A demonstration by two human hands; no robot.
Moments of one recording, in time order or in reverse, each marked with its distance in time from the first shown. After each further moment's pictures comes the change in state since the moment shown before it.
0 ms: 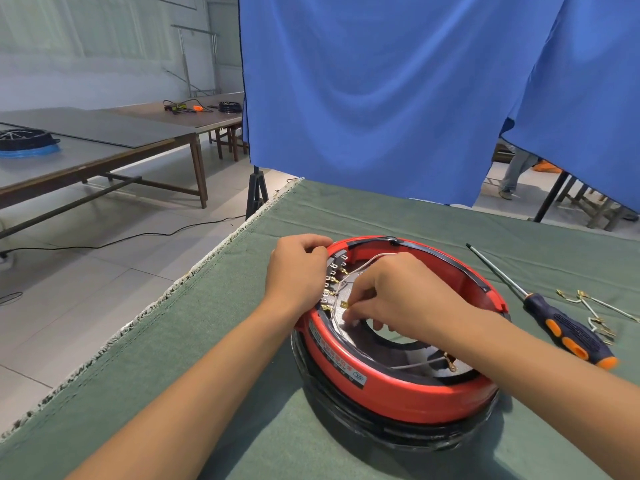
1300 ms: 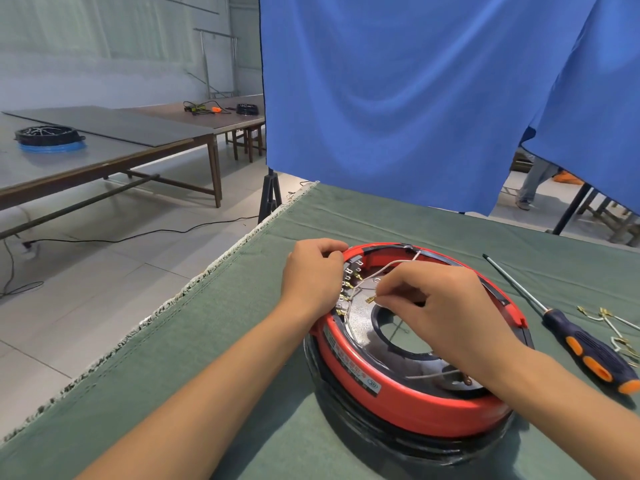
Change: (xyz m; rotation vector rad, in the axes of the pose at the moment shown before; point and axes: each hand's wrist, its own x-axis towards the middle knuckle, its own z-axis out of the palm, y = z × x) left_hand 0.000 0.001 0.000 0.007 0.007 -0.005; right_hand -0.025 0.012 0.005 0.082 0.506 -0.318
